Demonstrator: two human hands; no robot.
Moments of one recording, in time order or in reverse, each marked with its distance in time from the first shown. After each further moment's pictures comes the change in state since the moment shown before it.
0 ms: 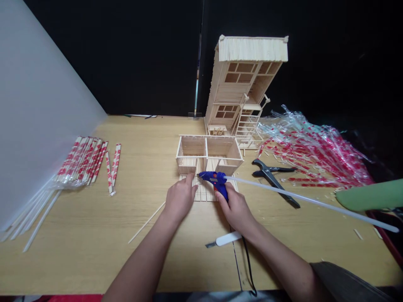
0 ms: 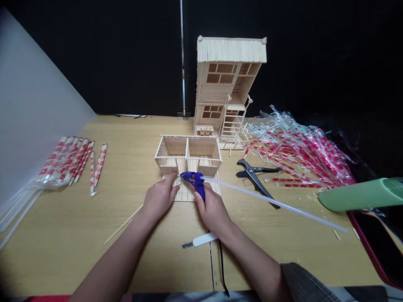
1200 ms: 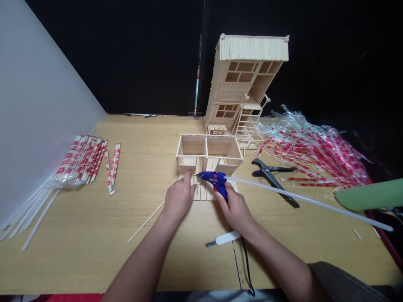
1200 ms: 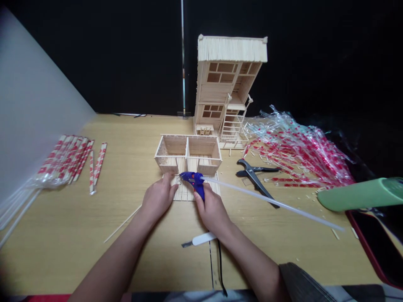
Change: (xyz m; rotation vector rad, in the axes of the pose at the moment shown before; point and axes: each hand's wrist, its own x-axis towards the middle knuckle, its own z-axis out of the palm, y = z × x) left_hand -0.002 0.000 0.000 -0.007 -0.005 -0.046; right_hand -0.002 -0.001 0.001 -0.011 0.001 0.014
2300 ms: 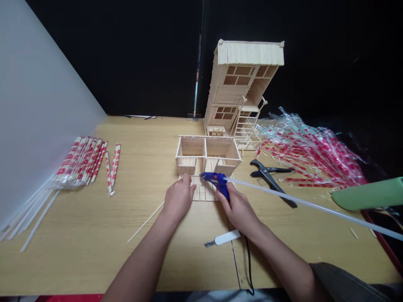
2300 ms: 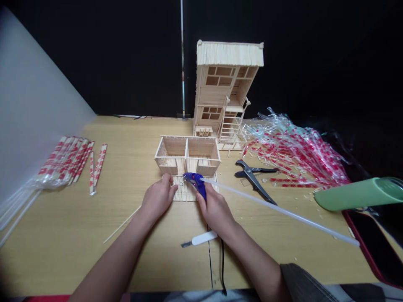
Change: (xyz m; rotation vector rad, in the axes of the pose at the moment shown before) left_hand 0.000 0.000 -0.002 -0.019 0.001 0.003; right_hand -0.001 -0.002 -0.014 -0.125 -0.050 0.026
